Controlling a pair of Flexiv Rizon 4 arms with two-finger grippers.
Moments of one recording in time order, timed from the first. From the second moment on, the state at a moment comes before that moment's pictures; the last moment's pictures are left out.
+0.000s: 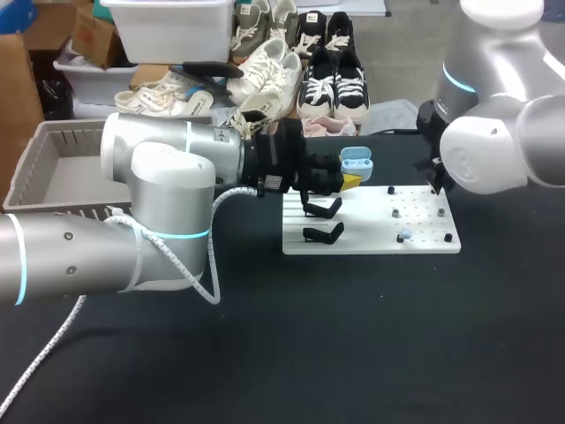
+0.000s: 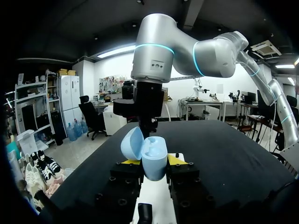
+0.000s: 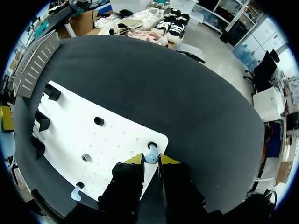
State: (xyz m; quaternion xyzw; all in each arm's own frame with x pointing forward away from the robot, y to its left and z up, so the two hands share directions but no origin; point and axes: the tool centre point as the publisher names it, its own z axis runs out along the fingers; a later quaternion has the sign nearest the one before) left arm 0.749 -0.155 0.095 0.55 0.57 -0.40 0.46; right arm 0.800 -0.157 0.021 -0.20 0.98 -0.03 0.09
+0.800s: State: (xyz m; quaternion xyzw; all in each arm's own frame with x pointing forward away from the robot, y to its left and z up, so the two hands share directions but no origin) left arm 0.749 -0.155 0.096 0.55 0.57 -0.40 0.46; right arm 0.780 -0.153 0.067 -0.20 0.98 -0.02 0.09
